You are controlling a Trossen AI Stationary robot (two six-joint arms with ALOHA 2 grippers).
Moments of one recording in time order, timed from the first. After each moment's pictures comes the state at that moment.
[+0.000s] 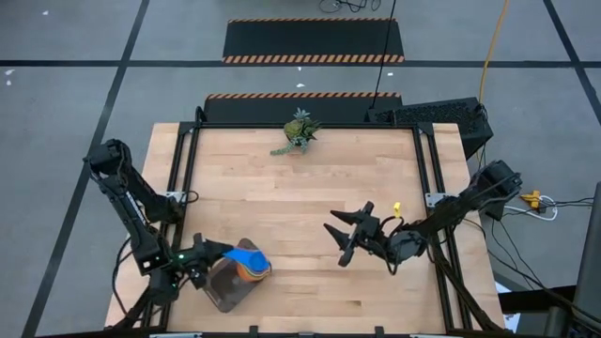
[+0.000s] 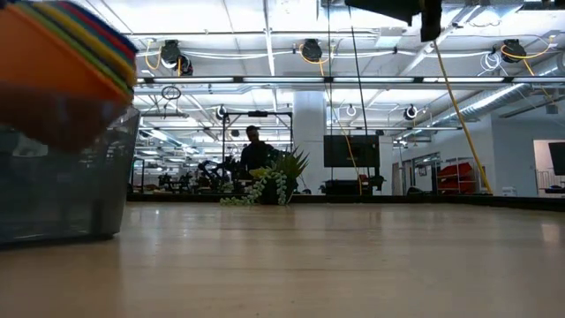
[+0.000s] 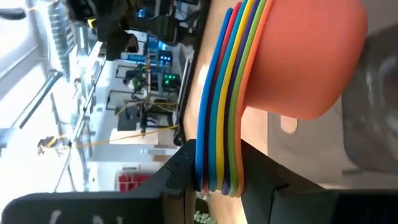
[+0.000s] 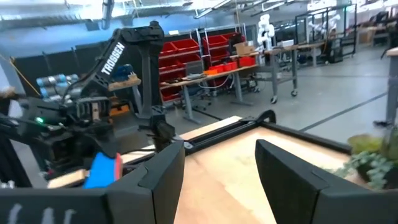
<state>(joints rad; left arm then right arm) -1.15 1.28 0.56 -0.27 -1.26 0.39 0.56 1.52 0.66 0.98 1.03 0.14</state>
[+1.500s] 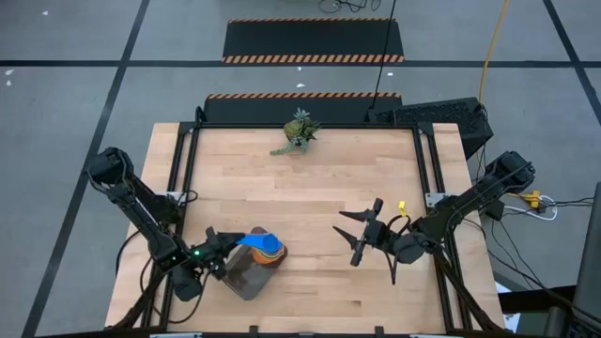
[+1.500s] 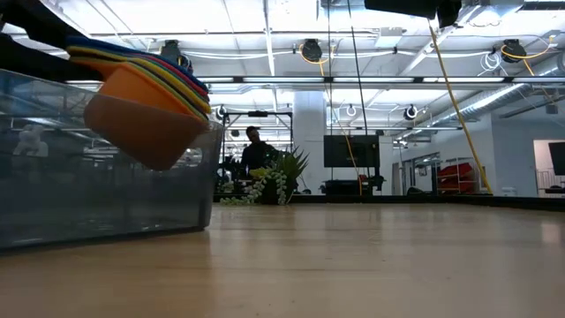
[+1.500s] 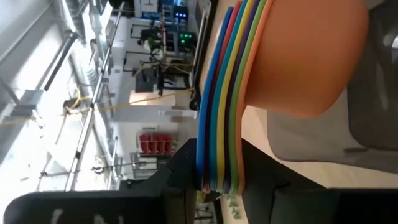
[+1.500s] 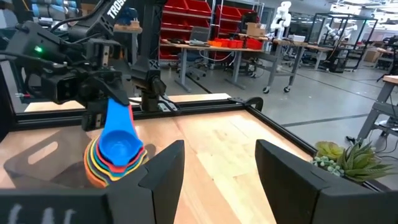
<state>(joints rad) -0.97 1.39 0.56 -0.12 -1.32 0.49 0.60 1.33 0.66 0.51 1.02 0.08</state>
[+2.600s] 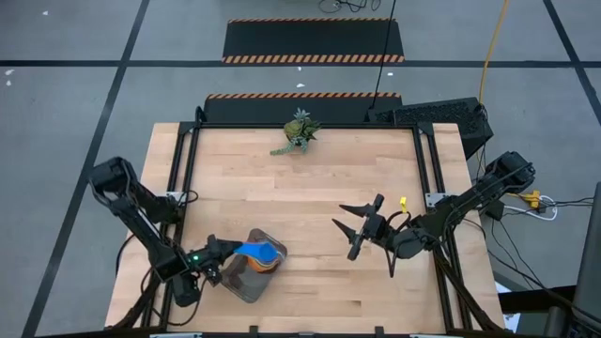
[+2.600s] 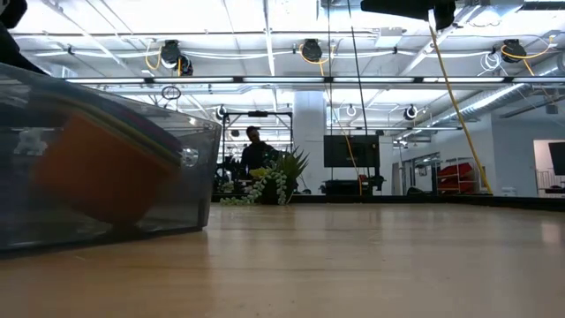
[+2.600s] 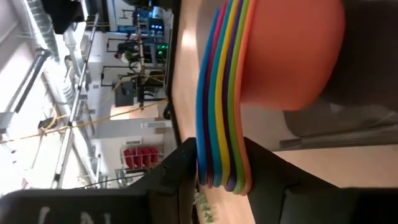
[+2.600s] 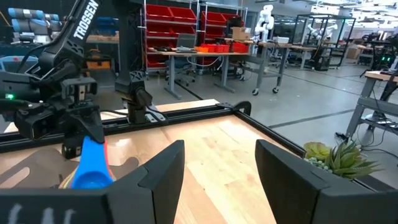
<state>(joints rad) -1.05 1.51 0.56 -0.28 -1.22 0.26 0.56 1.33 0.66 0.56 1.05 0.09</state>
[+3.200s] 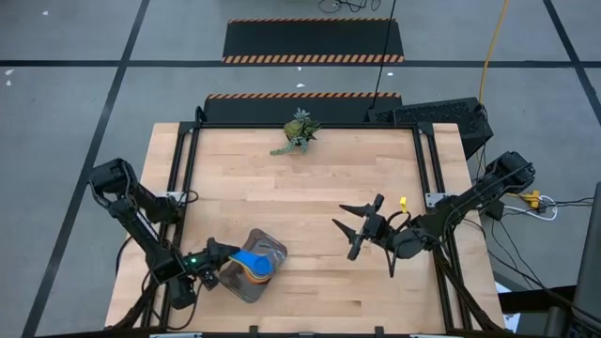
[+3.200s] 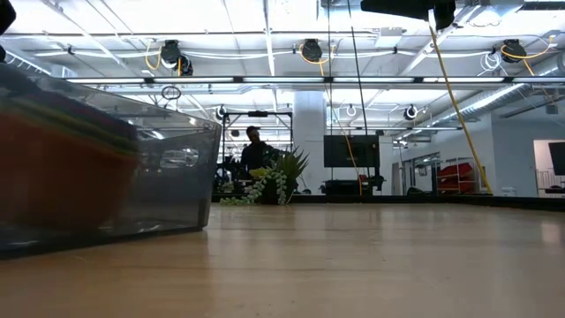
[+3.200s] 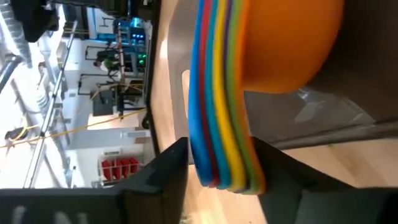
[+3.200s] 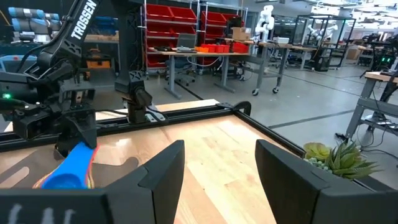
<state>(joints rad) -1.10 1.52 0.56 -0.29 -1.14 0.19 0.56 1.33 0.66 0.56 1.05 0.08</state>
